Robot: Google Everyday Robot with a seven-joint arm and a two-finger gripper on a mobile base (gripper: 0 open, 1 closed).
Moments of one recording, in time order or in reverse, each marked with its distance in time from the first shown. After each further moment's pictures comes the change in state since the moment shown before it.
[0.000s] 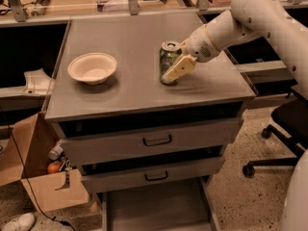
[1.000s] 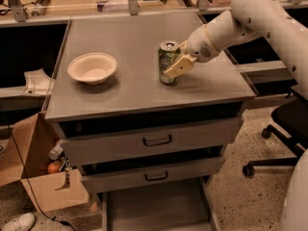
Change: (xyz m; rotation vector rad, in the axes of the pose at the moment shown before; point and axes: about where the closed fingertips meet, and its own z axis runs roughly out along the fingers) arm 0.000 0.000 0.000 0.001 0.000 0.000
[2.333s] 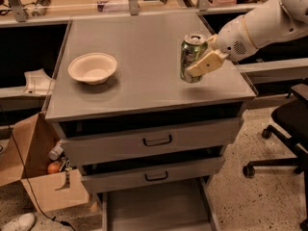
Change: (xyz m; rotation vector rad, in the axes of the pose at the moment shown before) arm 0.008 0.042 -0.090 0.084 -0.012 0.074
